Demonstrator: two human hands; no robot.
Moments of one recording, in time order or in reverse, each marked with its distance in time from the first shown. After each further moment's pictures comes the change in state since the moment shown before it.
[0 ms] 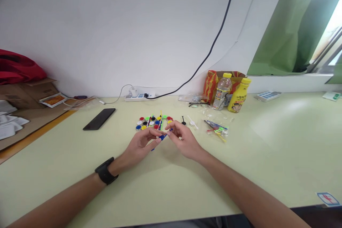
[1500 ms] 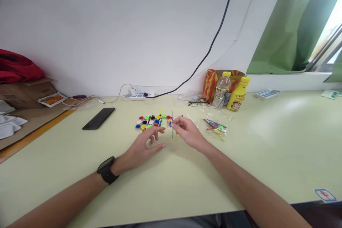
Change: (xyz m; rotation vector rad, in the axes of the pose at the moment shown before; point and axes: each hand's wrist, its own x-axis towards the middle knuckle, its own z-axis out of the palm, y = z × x) left_hand -0.004 -0.012 -0.002 0.473 -0.059 -0.014; right_hand 0.014 -0.001 -0.021 0.032 0.033 0.170
